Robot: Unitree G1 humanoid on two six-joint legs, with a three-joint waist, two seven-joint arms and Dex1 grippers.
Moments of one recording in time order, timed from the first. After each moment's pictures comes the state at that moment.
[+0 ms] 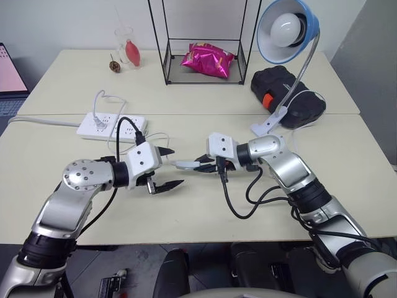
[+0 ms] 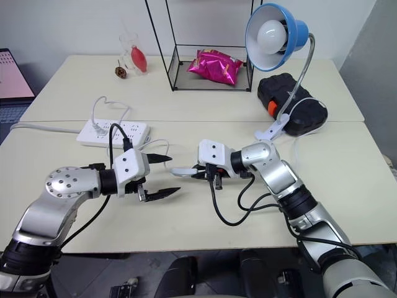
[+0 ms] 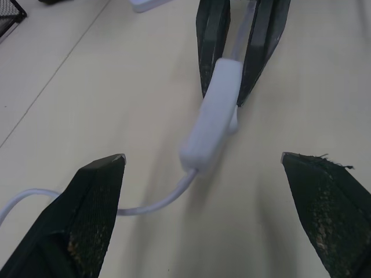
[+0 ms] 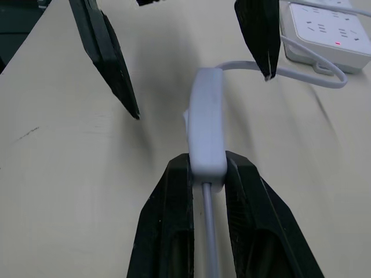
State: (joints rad) left arm -0.29 0.80 -0.08 -0.21 -0.22 0.28 -1.00; right arm -0.75 -0.33 0.44 0.11 0.02 0.32 1.12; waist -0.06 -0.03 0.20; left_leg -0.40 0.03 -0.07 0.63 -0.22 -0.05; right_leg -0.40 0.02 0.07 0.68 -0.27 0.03
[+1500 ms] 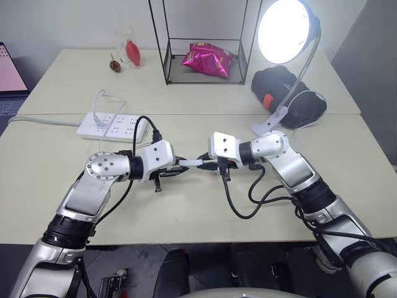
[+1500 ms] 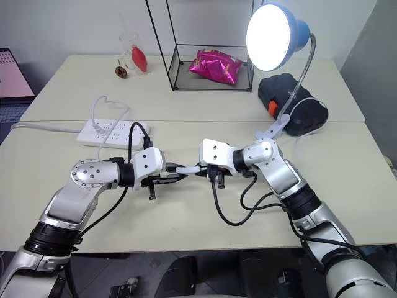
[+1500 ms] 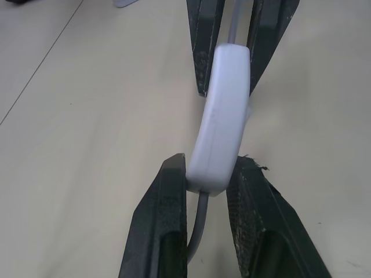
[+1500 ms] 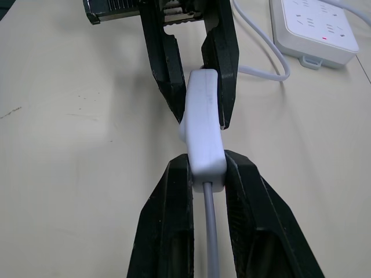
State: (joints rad) left arm -0.39 0.74 -0.17 -0.09 -0.14 0.21 -1.05; right arm -0.76 -0.36 0.45 0.09 -0.01 0.30 1.11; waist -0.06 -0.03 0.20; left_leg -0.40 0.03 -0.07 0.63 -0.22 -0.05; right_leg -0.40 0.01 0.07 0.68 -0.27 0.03
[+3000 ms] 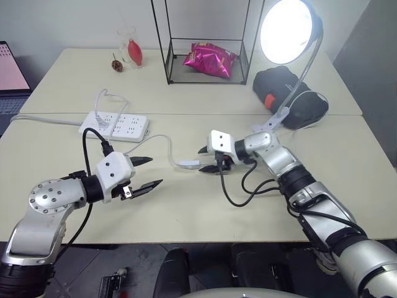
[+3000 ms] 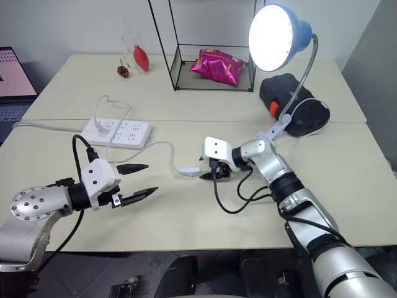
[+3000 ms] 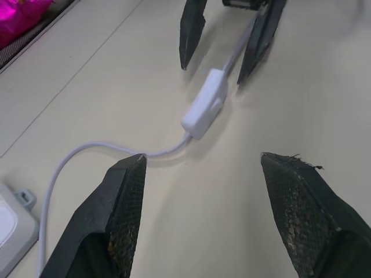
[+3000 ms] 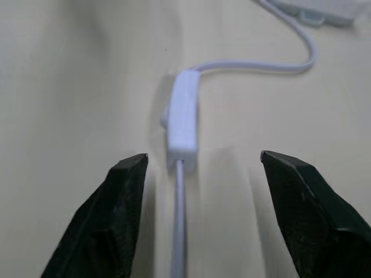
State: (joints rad) left arm 0.00 0.85 0.19 -0.32 -0.30 0.25 -0.96; right arm -0.87 -0.33 0.37 0.50 -0.02 0.03 1.17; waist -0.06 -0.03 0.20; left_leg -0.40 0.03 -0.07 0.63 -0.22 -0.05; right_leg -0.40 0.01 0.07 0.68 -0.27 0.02
